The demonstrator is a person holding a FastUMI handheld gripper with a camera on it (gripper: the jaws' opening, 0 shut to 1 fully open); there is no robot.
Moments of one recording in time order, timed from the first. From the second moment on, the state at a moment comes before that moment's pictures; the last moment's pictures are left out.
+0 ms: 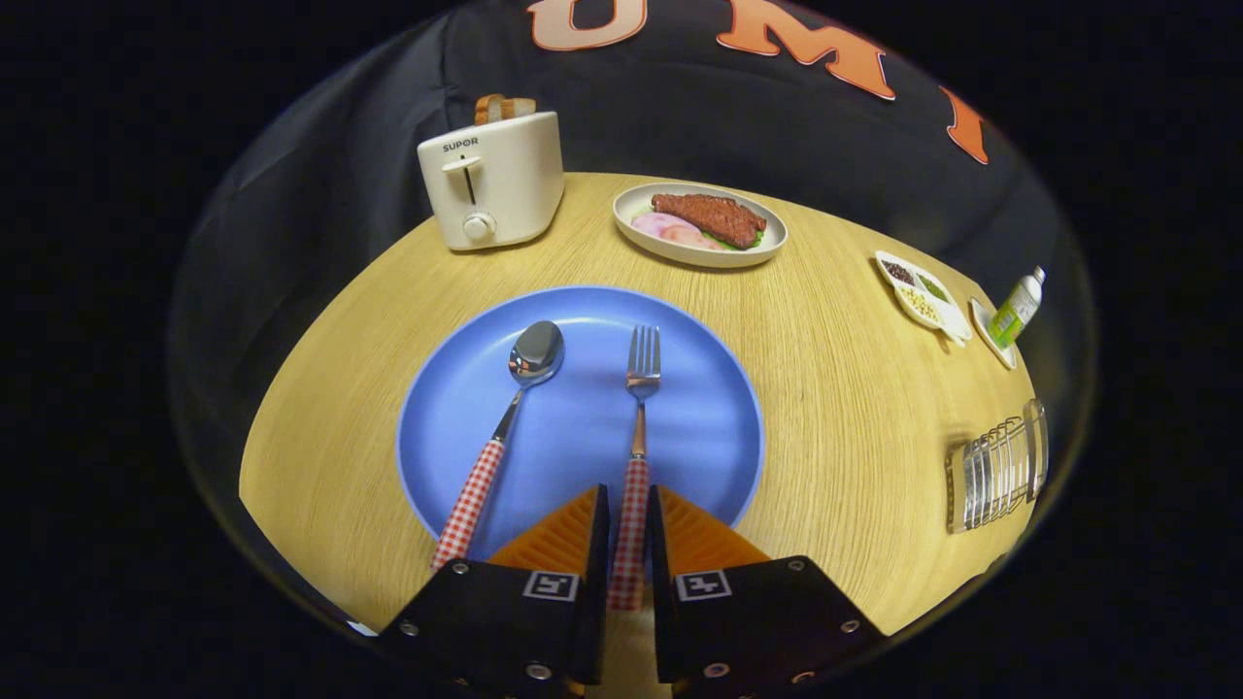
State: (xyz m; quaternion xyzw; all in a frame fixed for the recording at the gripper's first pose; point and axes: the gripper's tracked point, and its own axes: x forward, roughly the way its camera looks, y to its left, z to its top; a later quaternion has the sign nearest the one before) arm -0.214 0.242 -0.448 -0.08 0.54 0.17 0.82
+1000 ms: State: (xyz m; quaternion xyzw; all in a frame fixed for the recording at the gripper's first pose) arm -0.143 0.129 -0.336 -0.03 0.48 0.12 0.87
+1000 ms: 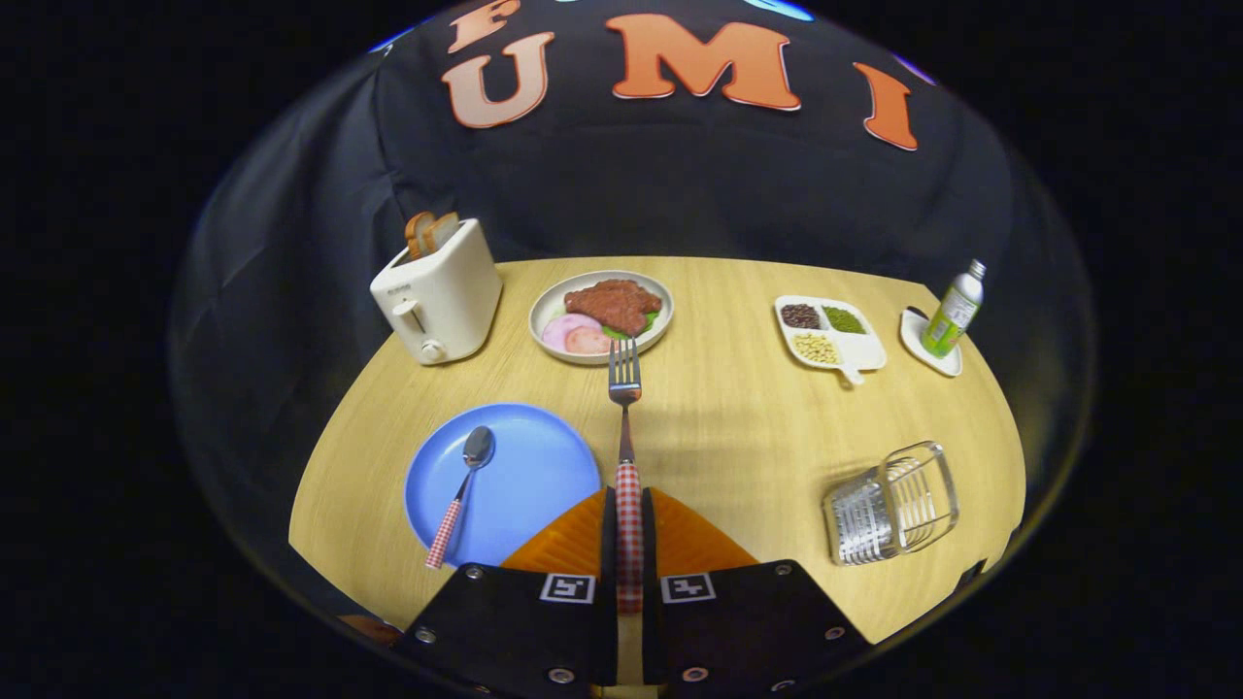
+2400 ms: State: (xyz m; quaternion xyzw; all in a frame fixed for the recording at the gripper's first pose) arm -0.195 -0.073 -0.313 -0.12 0.67 0.08 0.73
